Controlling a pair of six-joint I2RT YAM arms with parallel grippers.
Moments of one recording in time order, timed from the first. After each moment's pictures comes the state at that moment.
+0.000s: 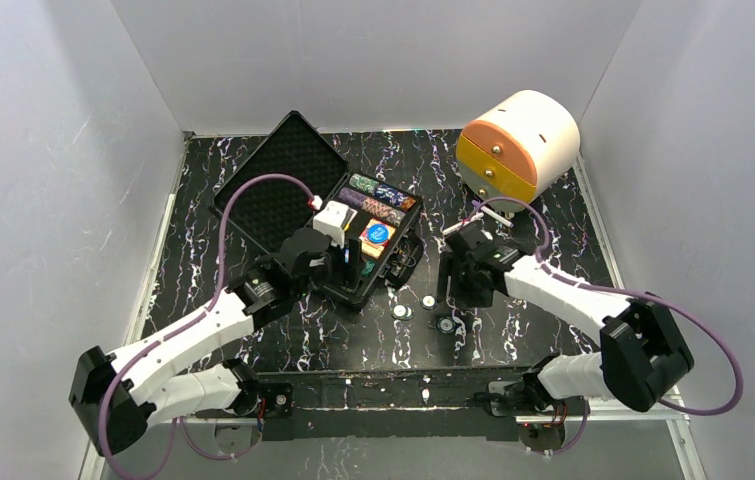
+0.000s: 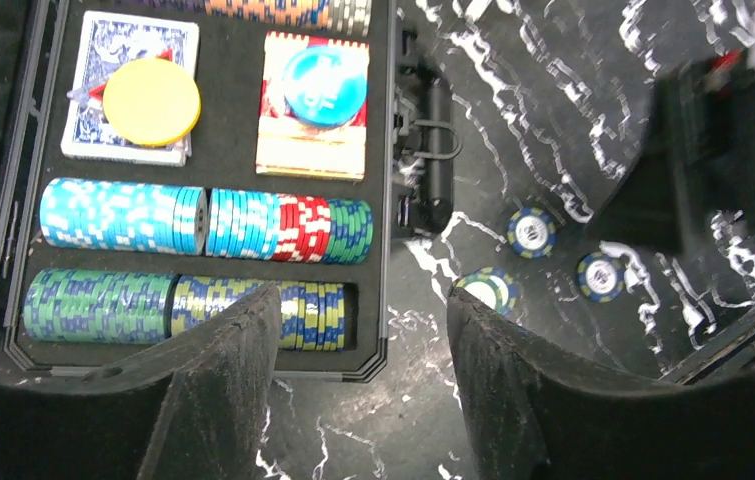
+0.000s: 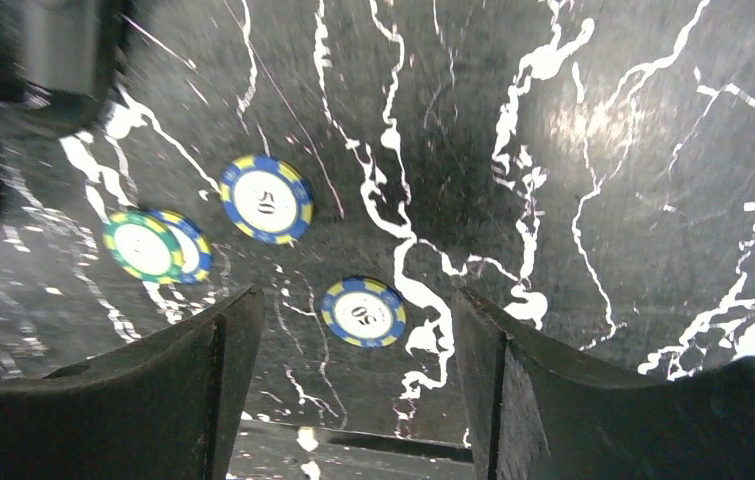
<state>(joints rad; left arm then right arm) -0.83 1.06 0.81 -0.31 -0.22 -0.30 0.62 1.29 0.78 -0.64 0.03 0.73</state>
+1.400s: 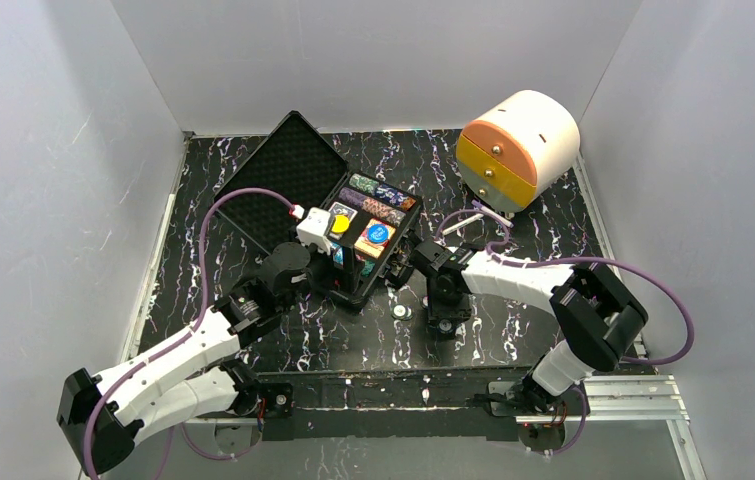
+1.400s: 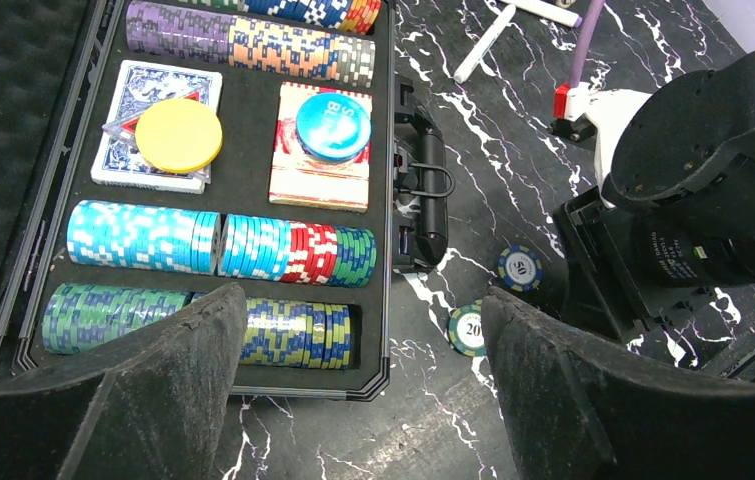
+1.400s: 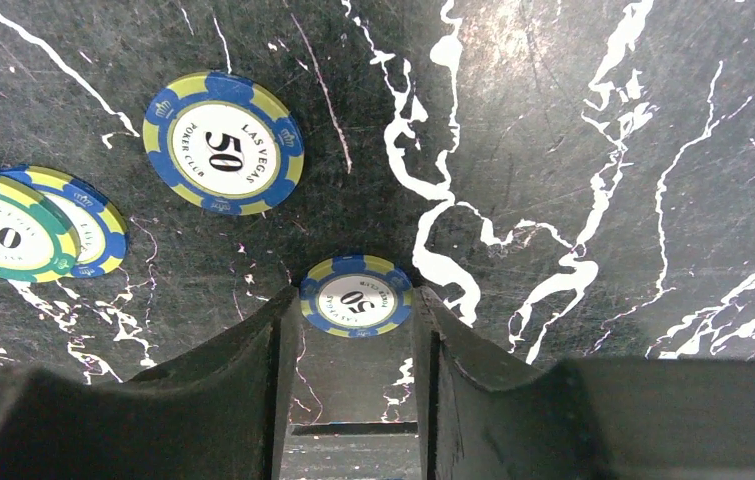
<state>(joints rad) -0.83 0.88 0.65 -0.13 -0.25 -0.30 0.85 1.57 0.89 -0.78 0.13 0.78</state>
